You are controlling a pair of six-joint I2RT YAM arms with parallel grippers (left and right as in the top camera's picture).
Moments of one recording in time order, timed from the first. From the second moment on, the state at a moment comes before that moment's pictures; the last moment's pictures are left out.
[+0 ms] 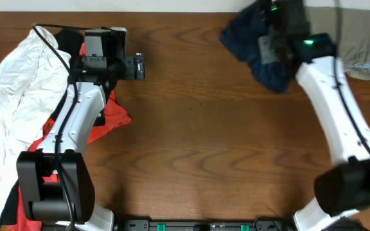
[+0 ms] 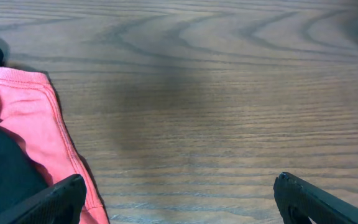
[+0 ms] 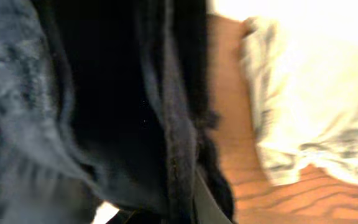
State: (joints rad) left arm -0.04 1.71 1.26 -0.36 0.13 -0.02; right arm 0.19 1.78 1.75 -0.83 0.21 -0.03
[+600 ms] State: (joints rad) left arm -0.04 1.71 1.26 -0.36 0.13 -0.02; right arm -0.08 1.76 1.75 -0.45 0.32 -0.12
